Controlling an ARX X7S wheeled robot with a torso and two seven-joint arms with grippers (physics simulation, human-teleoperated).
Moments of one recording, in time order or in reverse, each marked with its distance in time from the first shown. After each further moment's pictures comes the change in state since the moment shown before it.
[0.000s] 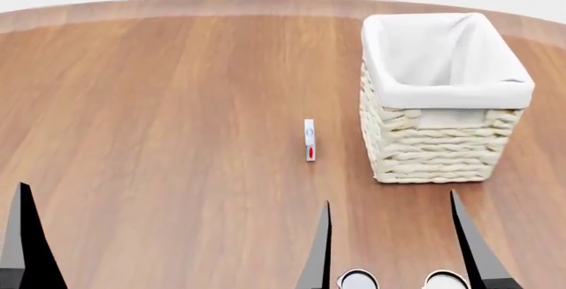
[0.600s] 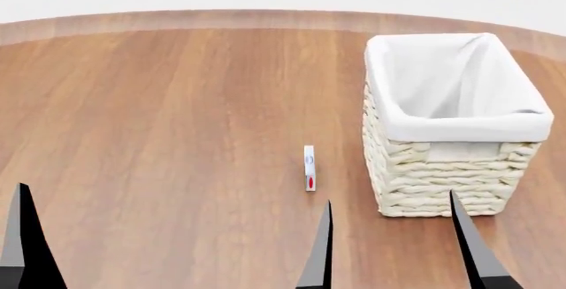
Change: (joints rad) left arm -0.002 -0.016 0.000 -0.025 -0.016 0.016 -0.016; right arm 0.011 0.019 -0.012 0.015 0.002 0.007 0.022
